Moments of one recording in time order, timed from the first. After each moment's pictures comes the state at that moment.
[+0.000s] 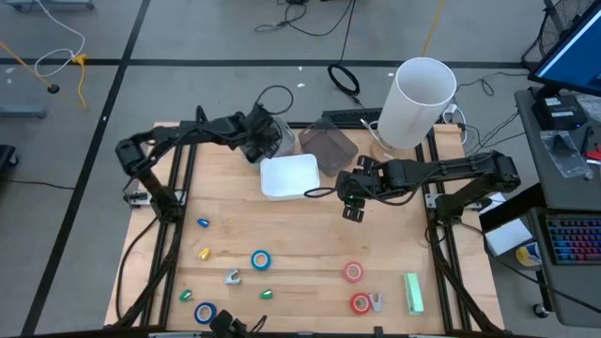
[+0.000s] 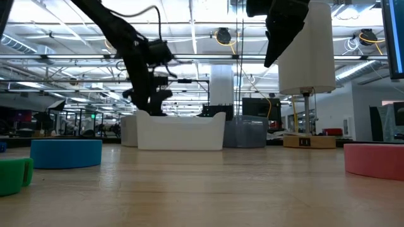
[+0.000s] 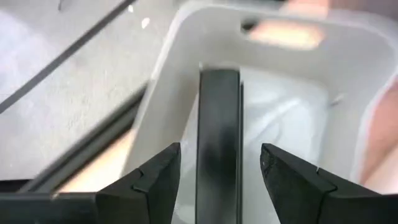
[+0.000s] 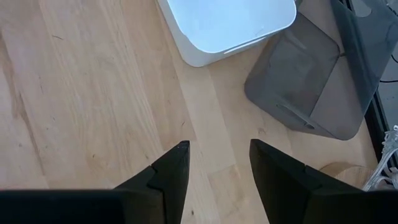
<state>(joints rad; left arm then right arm) 0.61 1.65 1.09 -0.42 -0.28 -0.14 0.07 1.49 1.34 -1.04 0.34 0.28</state>
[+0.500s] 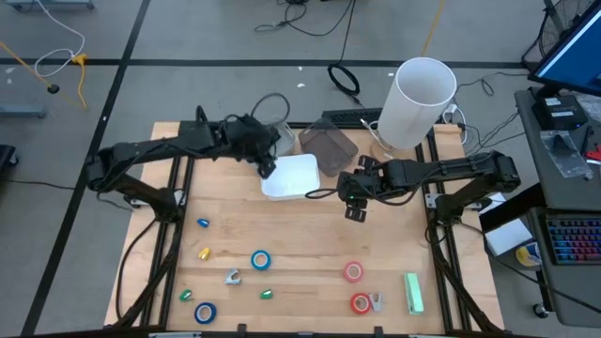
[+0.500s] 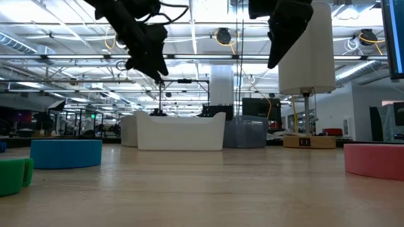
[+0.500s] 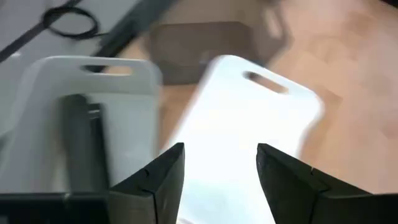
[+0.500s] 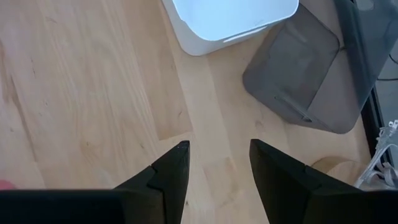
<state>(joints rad) 0.37 1.37 1.09 -0.53 -0.03 -0.20 0.07 1.49 1.34 -1.07 0.34 0.25</state>
